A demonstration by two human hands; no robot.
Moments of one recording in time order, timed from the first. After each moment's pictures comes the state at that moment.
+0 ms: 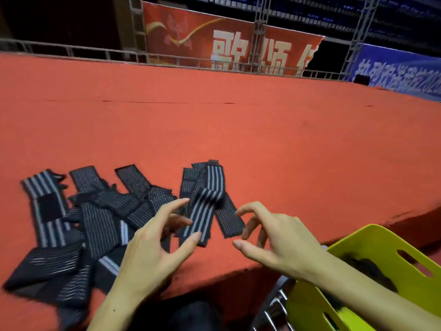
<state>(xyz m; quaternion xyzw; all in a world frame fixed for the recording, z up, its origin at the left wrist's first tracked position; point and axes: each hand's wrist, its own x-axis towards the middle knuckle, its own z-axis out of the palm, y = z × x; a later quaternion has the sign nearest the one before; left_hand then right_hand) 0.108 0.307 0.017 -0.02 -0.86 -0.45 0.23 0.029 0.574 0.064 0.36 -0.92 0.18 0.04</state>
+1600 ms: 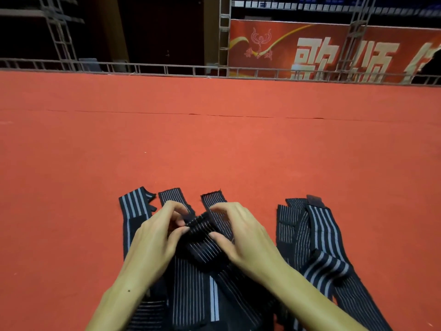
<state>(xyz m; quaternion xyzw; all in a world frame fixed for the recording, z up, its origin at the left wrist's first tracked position) 0.020 0.048 -0.012 0.14 -0.90 -0.29 0.29 -0.107 0.244 0.001 0.49 -0.81 0.31 0.05</state>
